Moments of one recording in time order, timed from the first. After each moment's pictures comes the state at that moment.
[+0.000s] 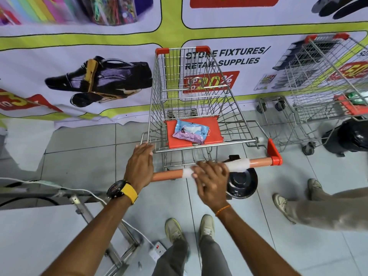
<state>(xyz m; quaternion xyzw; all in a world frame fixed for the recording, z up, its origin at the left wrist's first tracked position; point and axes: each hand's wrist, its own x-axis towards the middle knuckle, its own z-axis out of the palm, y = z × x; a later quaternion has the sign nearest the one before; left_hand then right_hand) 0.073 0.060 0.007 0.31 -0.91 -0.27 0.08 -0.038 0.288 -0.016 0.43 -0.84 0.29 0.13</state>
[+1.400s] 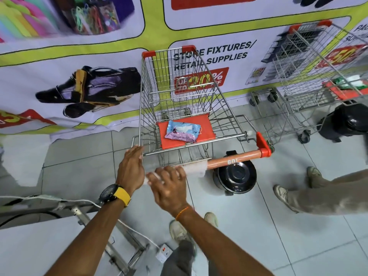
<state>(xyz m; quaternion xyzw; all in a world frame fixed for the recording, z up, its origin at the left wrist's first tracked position) 0.071 0.046 0.008 0.31 -0.91 -0.27 0.07 0.029 0.210 -0.016 0.46 -0.83 0.30 0.12</state>
